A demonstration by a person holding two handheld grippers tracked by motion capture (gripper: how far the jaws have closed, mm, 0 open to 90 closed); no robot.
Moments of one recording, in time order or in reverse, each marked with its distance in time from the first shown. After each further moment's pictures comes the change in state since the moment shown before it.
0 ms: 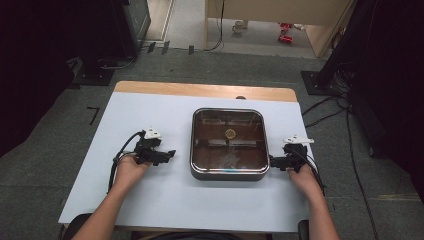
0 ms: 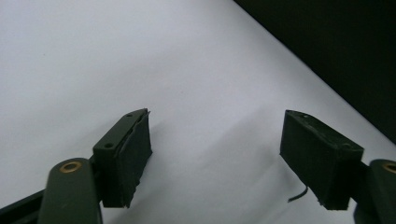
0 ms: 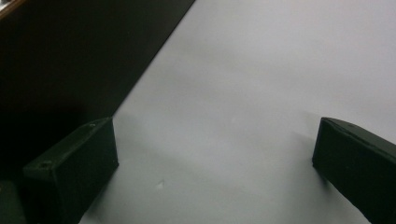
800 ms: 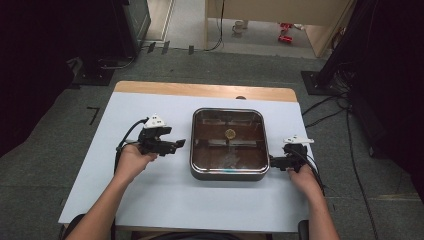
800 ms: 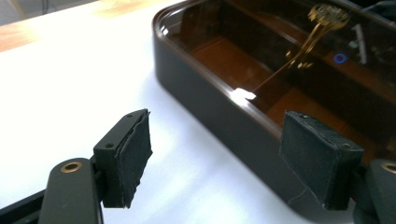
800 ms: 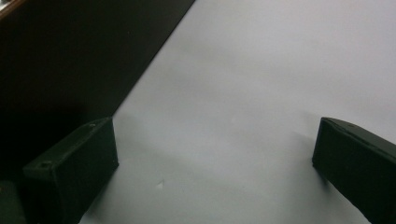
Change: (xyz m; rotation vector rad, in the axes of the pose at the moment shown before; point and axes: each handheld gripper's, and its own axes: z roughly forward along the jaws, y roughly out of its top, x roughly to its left) left arm -0.021 0.047 -0.036 -0.131 -0.106 0.052; right arm 0.000 0.000 0.000 0.000 0.000 0.000
